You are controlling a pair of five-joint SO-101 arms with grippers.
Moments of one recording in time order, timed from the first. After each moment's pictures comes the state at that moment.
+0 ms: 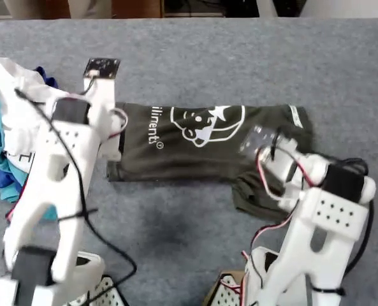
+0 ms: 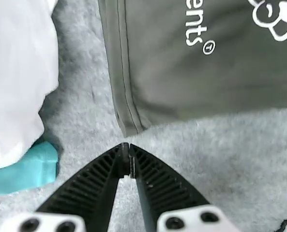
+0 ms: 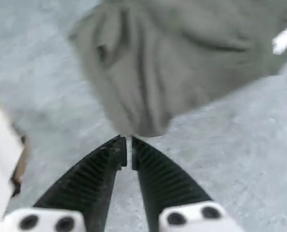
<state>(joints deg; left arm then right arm) 5.6 -19.9 16.1 86.9 -5.0 20.0 -46.1 38.7 93.2 71.9</state>
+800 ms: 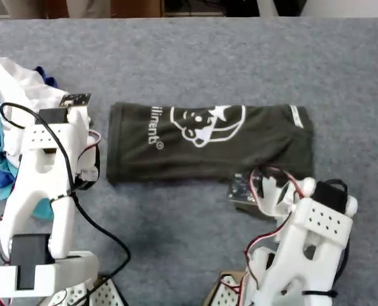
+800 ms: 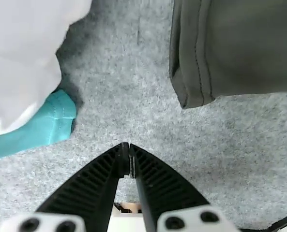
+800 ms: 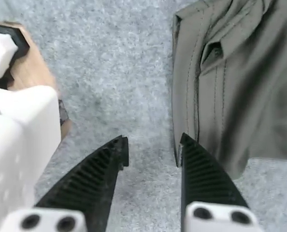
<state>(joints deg) -6.6 -10.5 24.6 87.8 -8.7 24.4 -48.0 59.5 86.5 89.0</state>
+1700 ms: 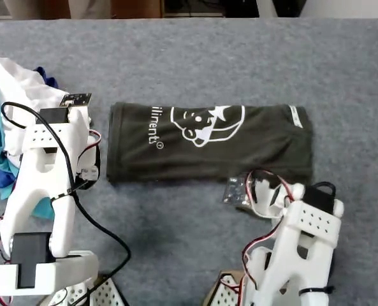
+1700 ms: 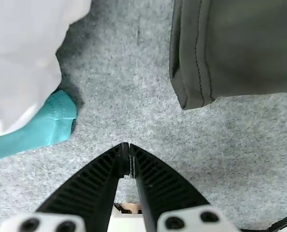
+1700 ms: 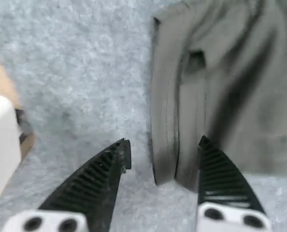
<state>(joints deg) -6.7 -10.3 24.3 87.8 -8.7 21.1 -47.6 68.5 71.7 91.4</state>
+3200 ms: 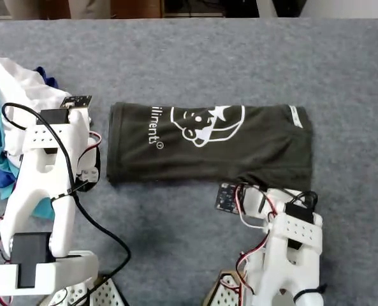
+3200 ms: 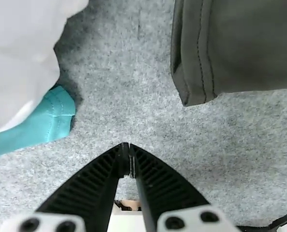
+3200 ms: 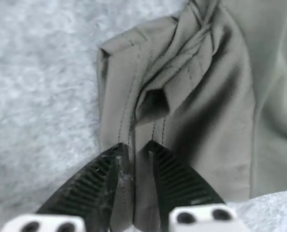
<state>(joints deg) -6.7 -10.3 25.0 88.1 -8.7 17.8 -48.0 83.7 42.8 89.2</state>
